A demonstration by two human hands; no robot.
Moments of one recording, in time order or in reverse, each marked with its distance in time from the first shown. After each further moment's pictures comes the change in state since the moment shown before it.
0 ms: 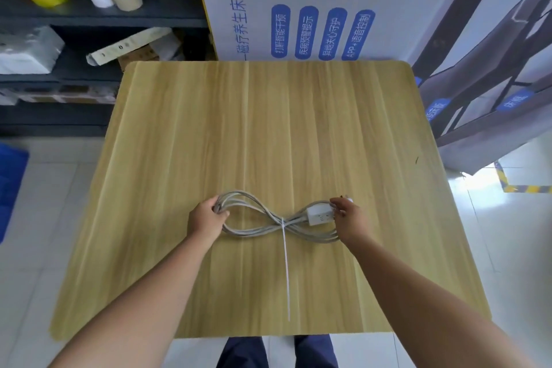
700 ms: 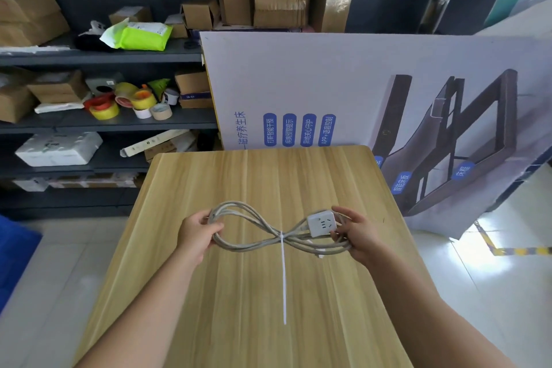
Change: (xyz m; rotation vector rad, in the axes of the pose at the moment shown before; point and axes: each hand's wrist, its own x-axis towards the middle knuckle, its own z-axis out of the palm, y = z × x) left_hand -0.076 0.117 -0.113 -0.668 -0.016 0.076; right_hand -0.056 -0.112 -0.134 0.928 -0.175 0.060
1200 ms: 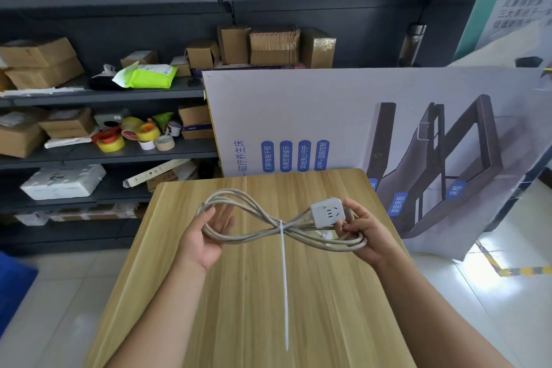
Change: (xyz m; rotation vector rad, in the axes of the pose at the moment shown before) left_hand -0.049 0.066 0.006 -0.944 -0.336 -0.017; right_hand -0.053 -0.061 0.008 0.513 -0.347 -0.033
